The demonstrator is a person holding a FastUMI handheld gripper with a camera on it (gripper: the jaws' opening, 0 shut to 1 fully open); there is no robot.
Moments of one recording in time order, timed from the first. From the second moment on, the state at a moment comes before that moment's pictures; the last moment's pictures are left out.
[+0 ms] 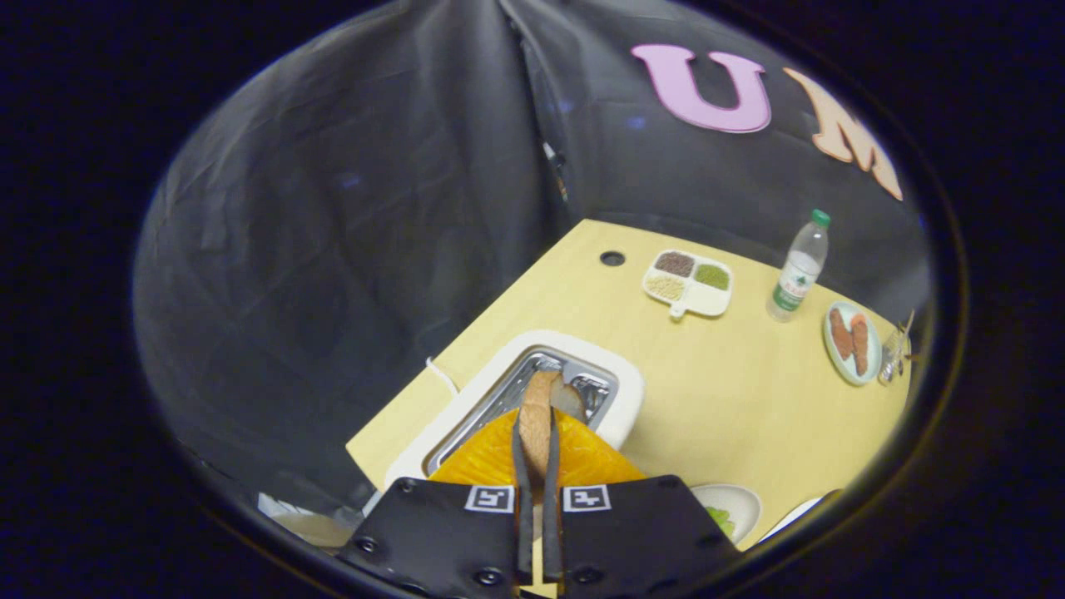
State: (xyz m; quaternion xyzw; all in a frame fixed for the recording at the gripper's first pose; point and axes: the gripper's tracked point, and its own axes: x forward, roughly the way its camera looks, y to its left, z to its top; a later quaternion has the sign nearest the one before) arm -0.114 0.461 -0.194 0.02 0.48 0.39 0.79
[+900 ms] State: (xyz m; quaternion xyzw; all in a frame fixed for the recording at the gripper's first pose) arm -0.110 0.366 -0.131 0.17 0.44 0.36 0.81
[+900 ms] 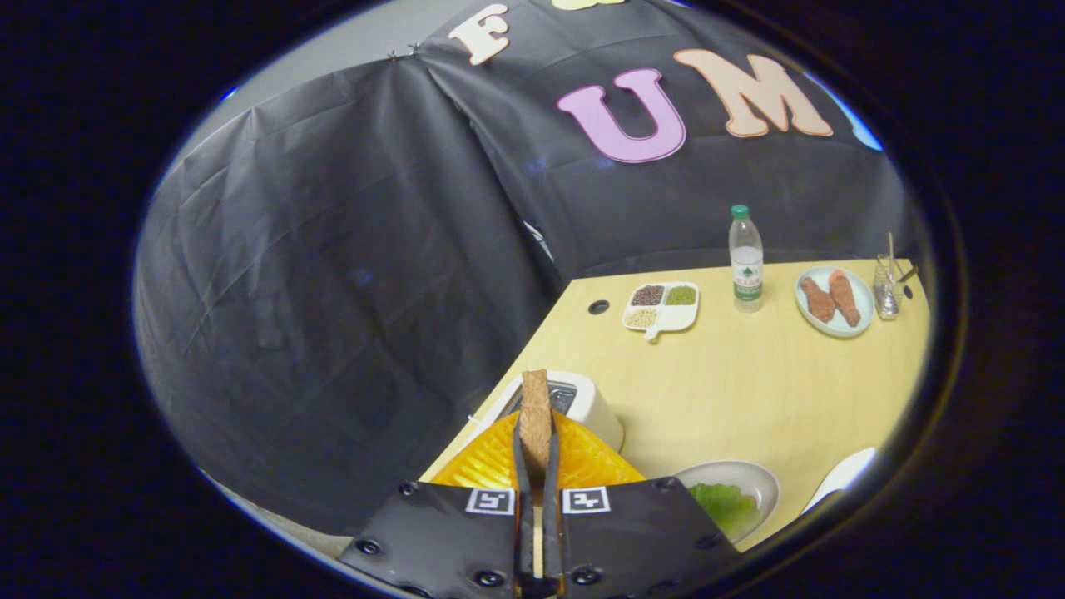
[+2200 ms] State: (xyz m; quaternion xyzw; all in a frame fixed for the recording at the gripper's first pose) arm -0.161 0.222 -0.298 0.18 0.55 0.22 0.79
